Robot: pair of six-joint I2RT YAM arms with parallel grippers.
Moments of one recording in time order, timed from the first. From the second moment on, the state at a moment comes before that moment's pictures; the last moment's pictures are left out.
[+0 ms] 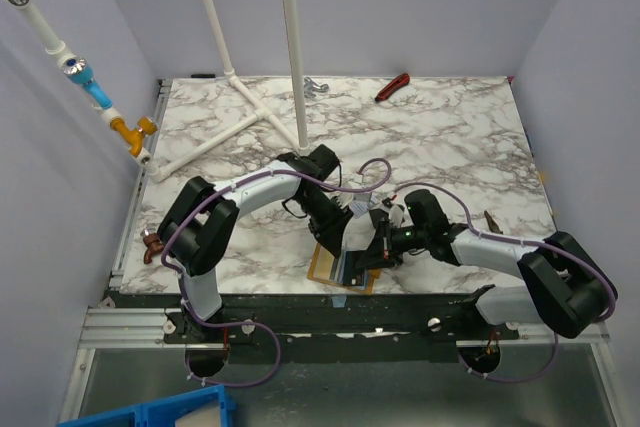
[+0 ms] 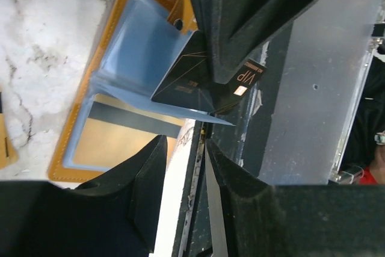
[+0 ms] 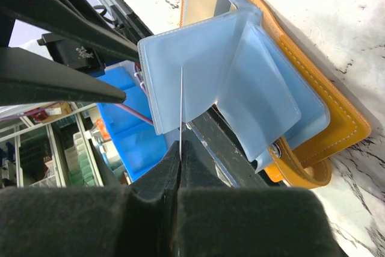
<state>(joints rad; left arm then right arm) -0.71 1.80 1.24 -0.84 0.88 0.35 0.58 1.32 0.38 0.15 -0.81 0.93</state>
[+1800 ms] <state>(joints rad) -0.69 1.87 1.26 -0.80 0.77 0.29 0.61 1.27 0.59 -0.12 -0.74 0.79</state>
